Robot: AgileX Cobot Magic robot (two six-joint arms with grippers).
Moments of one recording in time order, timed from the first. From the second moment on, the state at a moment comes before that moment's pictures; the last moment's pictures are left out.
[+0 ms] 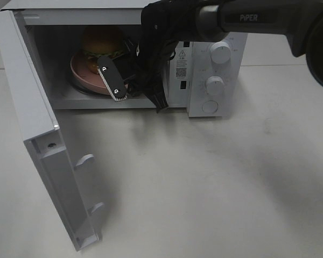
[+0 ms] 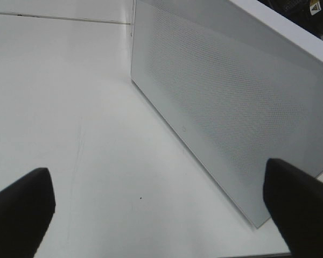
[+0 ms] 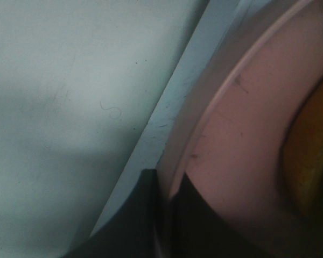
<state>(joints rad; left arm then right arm) 0.00 -0.01 -0.50 -0.14 1.04 0.05 0.62 2.32 -1.91 -0.09 0.59 -1.44</state>
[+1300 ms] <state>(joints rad) 0.00 -0.01 -0.50 -0.14 1.04 0.05 0.62 2.27 -1.73 -0.10 0.43 -1.20</state>
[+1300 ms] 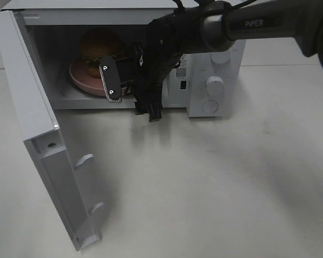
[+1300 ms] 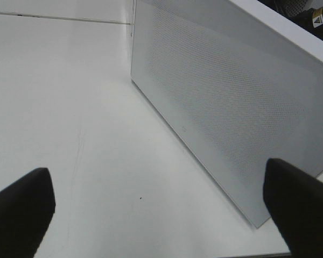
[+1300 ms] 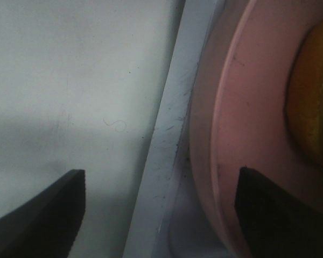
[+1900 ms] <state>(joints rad) 0.00 -0.01 -0.50 -0.14 1.04 0.05 0.62 2.05 -1.41 -0.13 0.32 -1.20</state>
